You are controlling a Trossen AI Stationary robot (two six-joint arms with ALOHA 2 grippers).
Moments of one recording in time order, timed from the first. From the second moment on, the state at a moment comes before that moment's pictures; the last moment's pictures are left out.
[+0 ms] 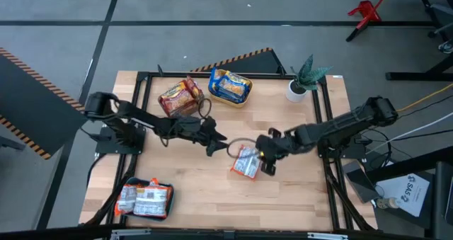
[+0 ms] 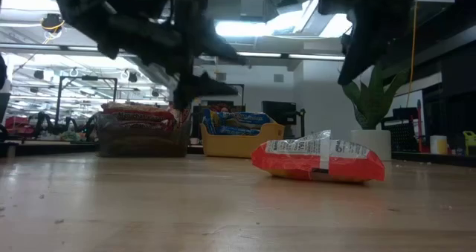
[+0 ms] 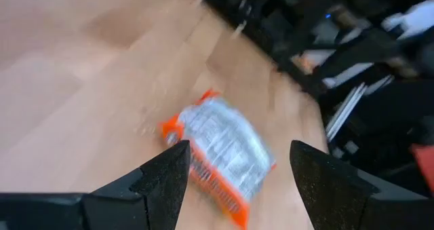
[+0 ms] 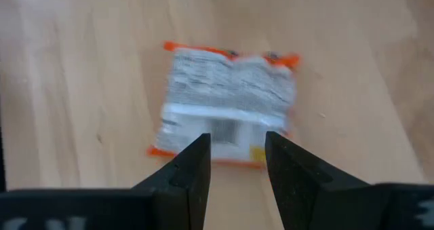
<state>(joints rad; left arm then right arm) -0.03 1.57 0.62 0.63 0.05 -0.72 0.29 1.44 1.00 -0.60 0.12 0.55</state>
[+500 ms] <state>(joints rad) -0.05 1.94 0.90 0.65 0.02 -0.57 0.43 1.55 0.91 -0.42 0.24 0.61</state>
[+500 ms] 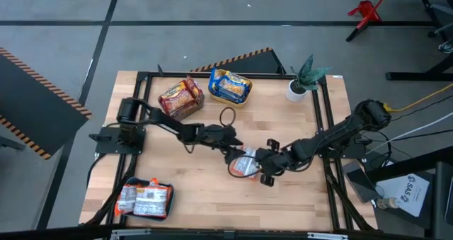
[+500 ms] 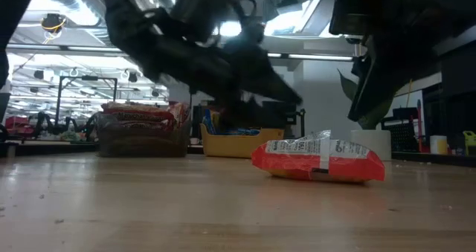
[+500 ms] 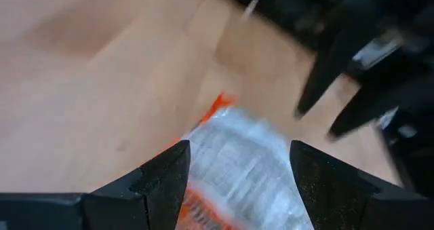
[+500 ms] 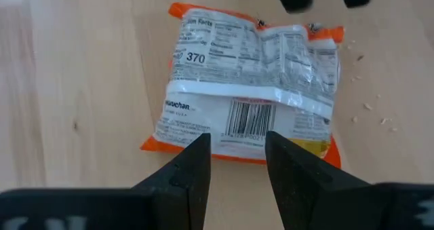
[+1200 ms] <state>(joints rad) -0.05 2.03 0.98 0.41 0.04 -0.57 0.45 1.56 0.91 -0.46 0.32 1.35</state>
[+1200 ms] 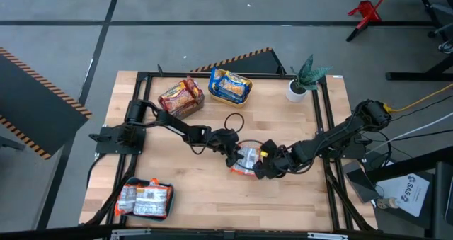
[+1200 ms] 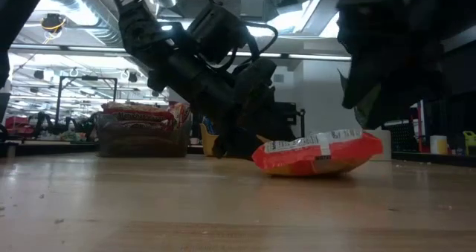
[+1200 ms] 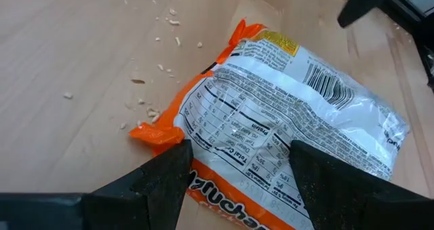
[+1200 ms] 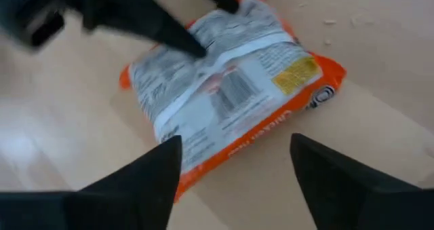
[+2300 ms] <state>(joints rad) 0.00 1.97 0.98 0.30 0.17 -0.59 0.43 1.75 0.91 -0.18 0.32 1.67</state>
